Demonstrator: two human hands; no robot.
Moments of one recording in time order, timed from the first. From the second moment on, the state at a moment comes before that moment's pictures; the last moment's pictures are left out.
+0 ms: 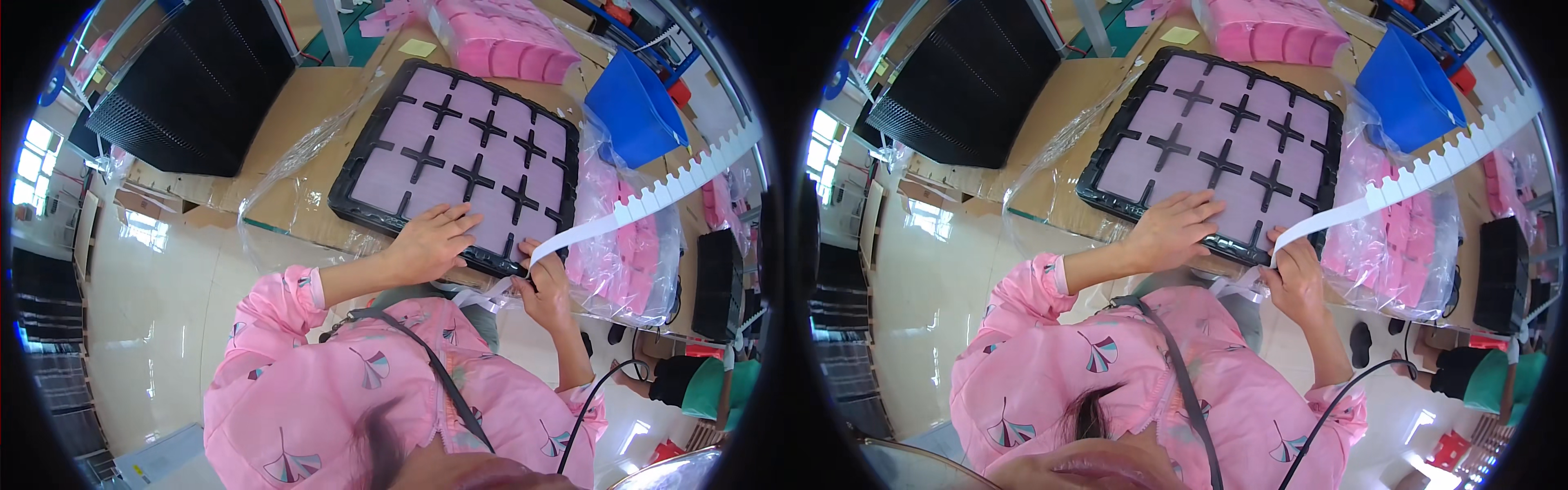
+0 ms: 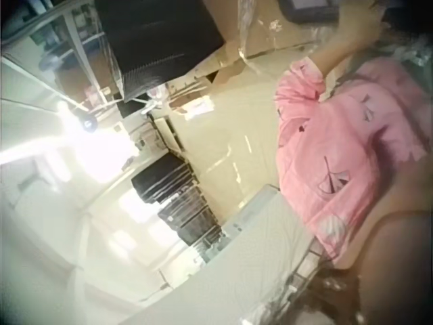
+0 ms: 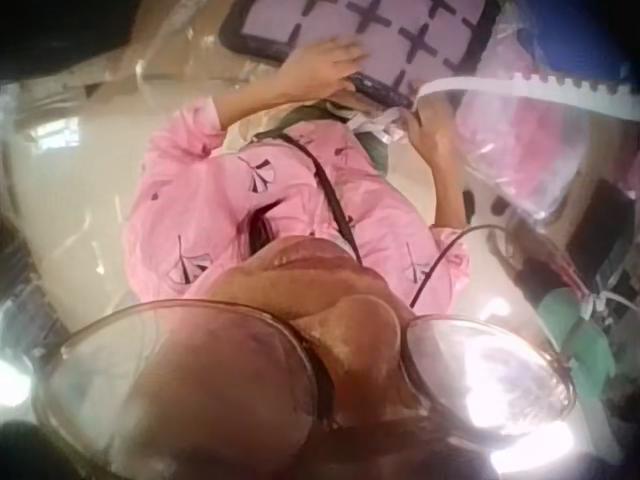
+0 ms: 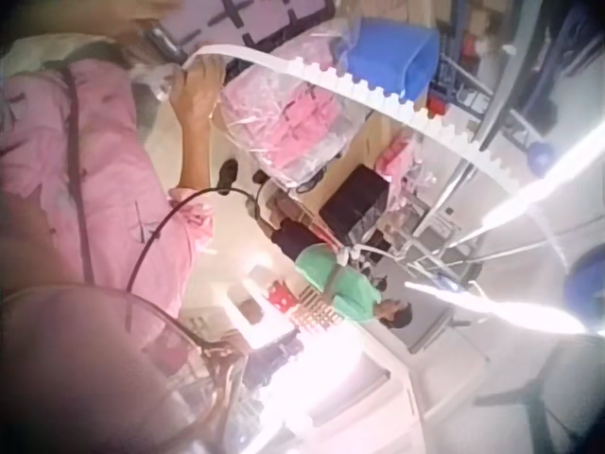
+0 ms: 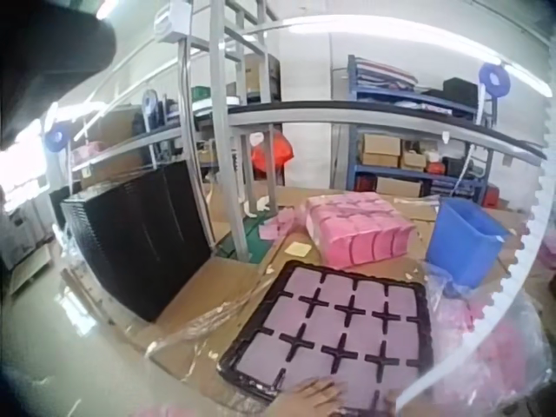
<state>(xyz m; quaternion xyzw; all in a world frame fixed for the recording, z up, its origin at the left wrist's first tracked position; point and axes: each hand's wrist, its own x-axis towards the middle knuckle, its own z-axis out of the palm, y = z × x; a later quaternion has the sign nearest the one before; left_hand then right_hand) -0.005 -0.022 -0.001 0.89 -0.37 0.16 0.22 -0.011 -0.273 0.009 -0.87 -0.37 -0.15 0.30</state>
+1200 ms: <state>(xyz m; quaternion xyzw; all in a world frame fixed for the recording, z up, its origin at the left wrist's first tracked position) -0.021 0.317 0.289 0.47 -0.08 0.62 0.63 -0.047 -0.273 0.060 -0.60 -0.25 0.27 0.71</state>
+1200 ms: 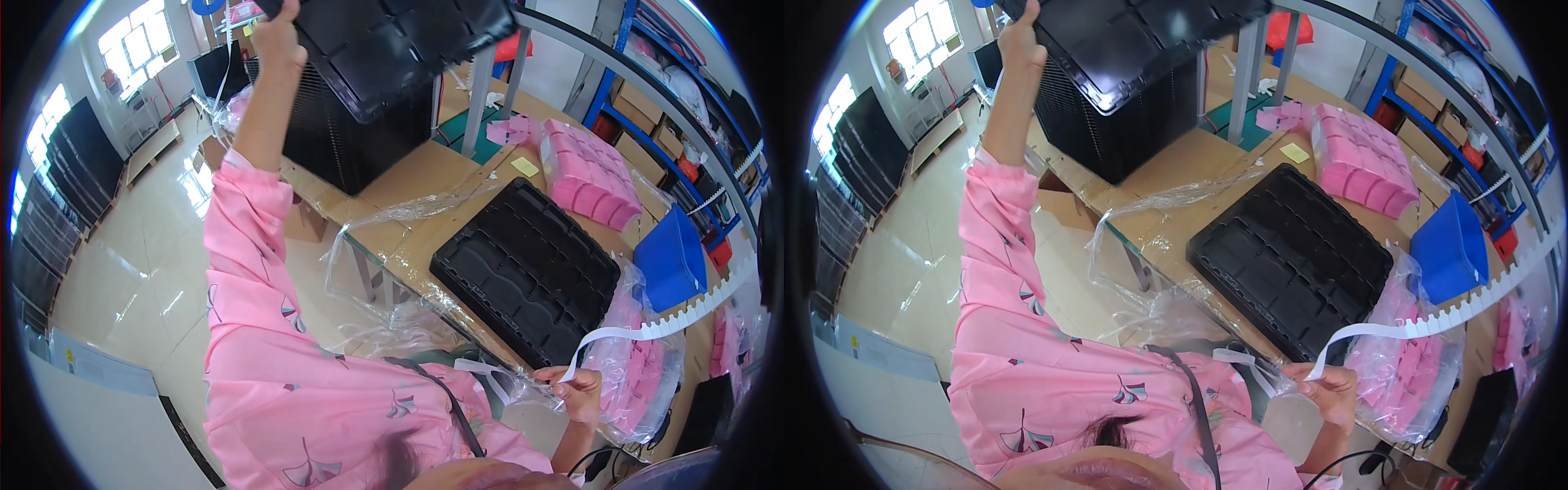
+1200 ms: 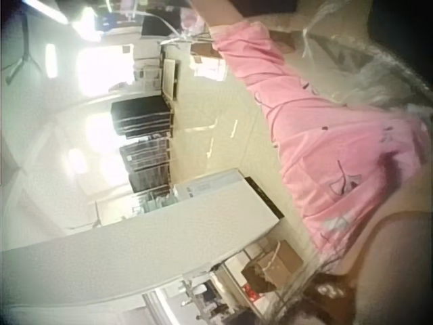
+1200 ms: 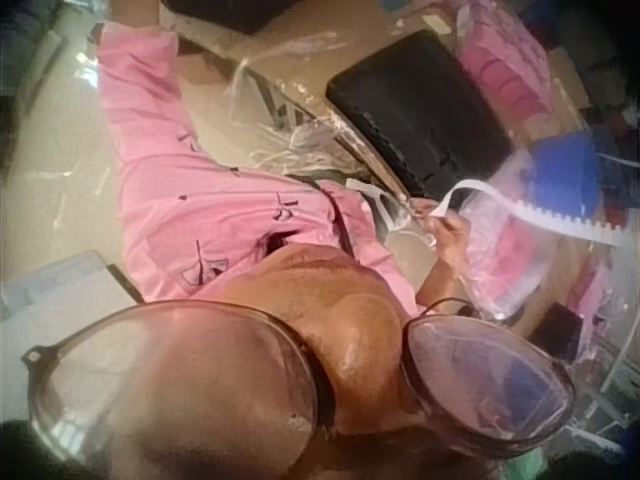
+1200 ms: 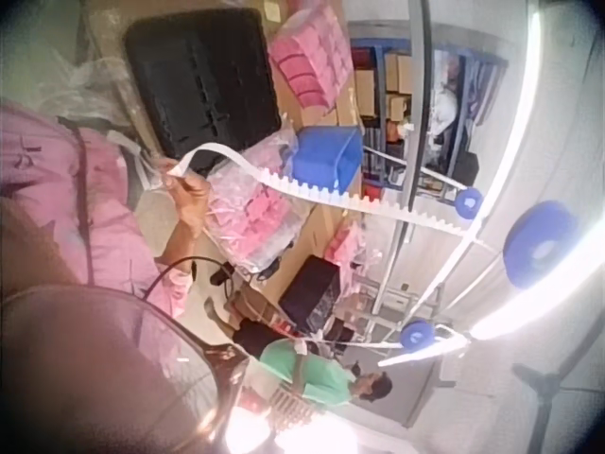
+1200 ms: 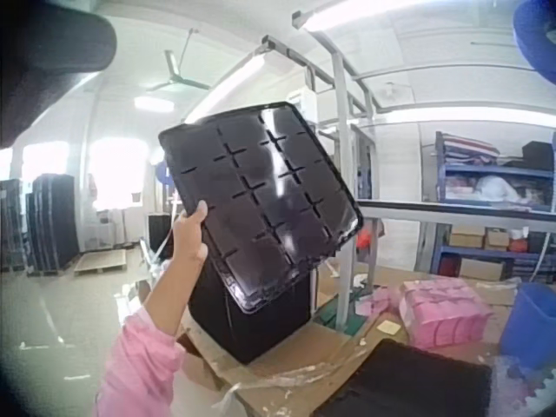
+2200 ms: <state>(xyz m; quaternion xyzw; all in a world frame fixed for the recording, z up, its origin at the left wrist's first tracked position) 0.053 0.374 0.258 0.88 0.15 0.46 -0.02 -0.040 -0.229 0.050 -0.69 -0.19 0.30 0.63</state>
